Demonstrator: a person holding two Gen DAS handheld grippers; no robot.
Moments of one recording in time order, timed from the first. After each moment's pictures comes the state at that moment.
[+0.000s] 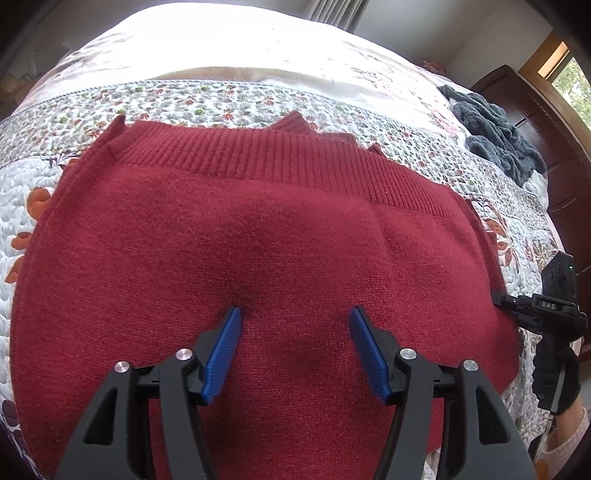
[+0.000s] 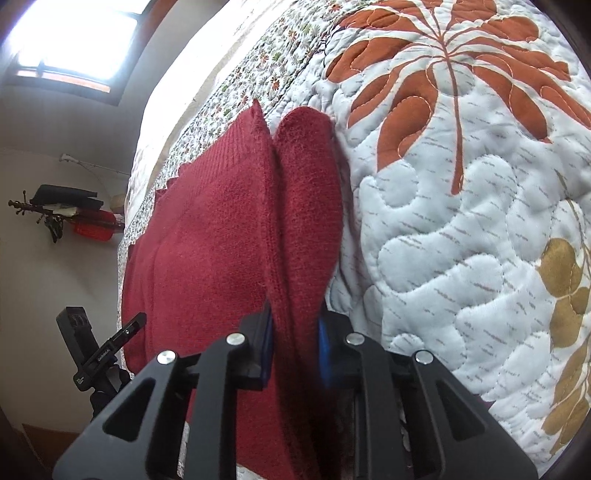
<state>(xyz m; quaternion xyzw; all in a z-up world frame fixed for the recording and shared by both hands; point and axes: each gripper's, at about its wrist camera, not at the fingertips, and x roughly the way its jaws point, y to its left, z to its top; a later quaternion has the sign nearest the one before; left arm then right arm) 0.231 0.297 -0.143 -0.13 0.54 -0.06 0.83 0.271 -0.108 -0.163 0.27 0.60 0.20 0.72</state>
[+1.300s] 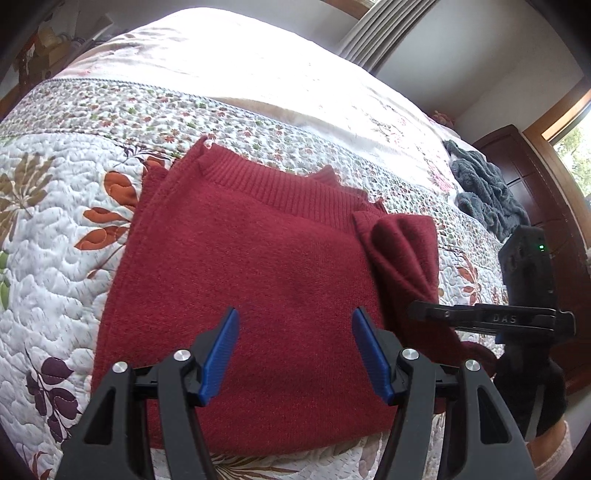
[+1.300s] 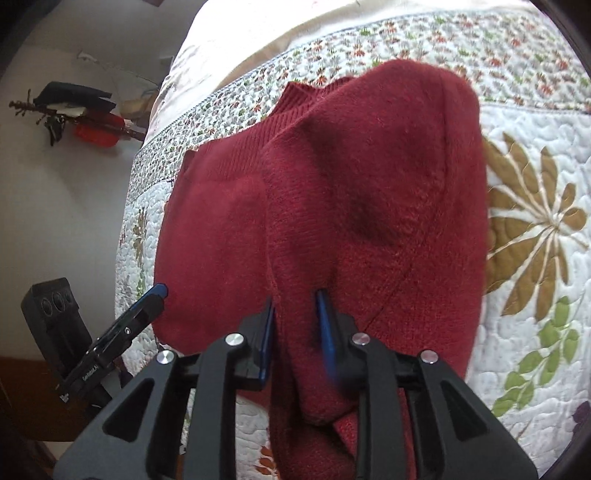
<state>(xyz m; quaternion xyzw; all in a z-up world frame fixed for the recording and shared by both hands) 0.190 0.367 -0.088 -0.23 0.50 -0.04 0.84 0.280 0.122 -0.102 0.14 0.67 0.29 0.67</state>
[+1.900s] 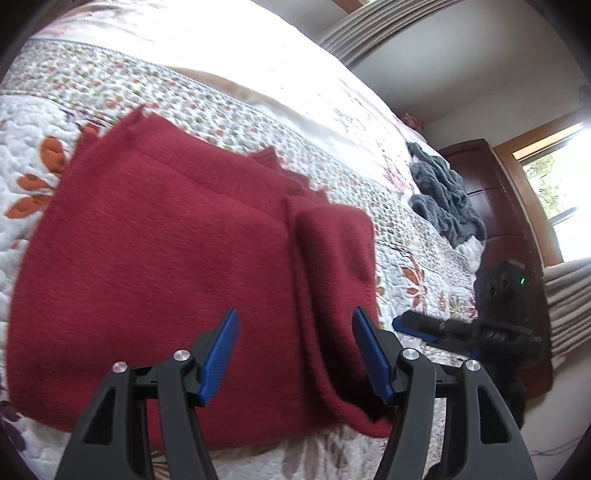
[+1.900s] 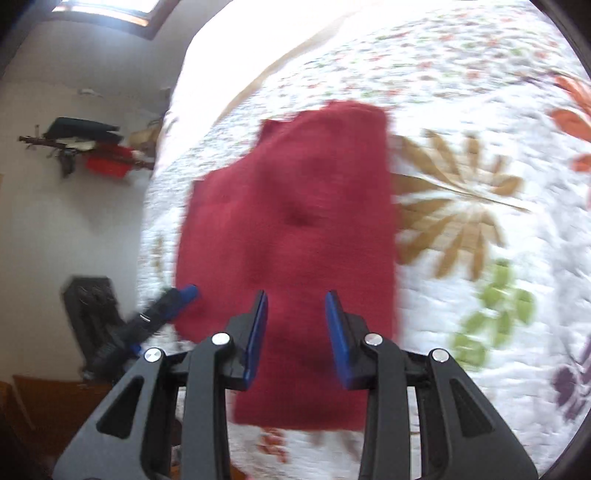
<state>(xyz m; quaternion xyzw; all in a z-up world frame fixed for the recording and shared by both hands) 0.215 0.323 -0.099 -0.33 0.50 -0.13 0.79 0.260 0.030 -0.069 0.19 0.65 0.27 0.69</state>
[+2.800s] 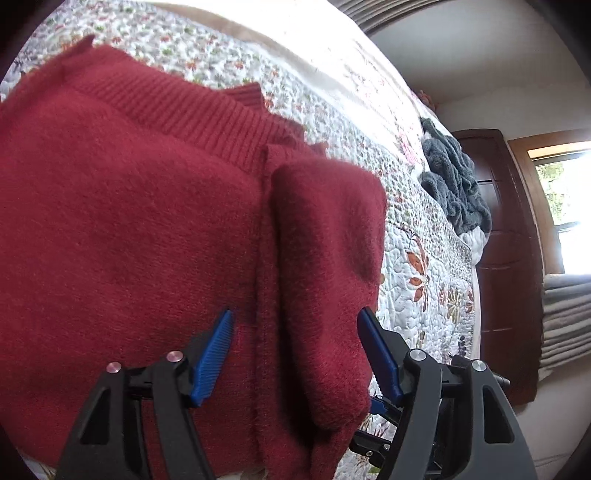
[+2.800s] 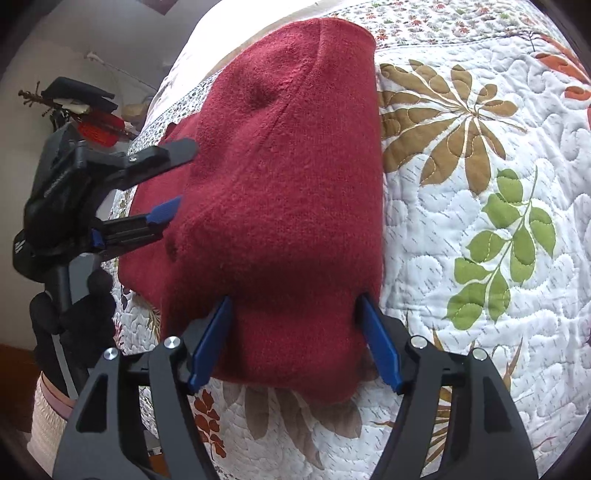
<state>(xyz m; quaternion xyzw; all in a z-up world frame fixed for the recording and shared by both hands) 0.253 0.282 -0.146 -0.36 0.56 -0.13 0.74 0.192 0.024 -0.127 0.13 0.63 0.28 0.71</state>
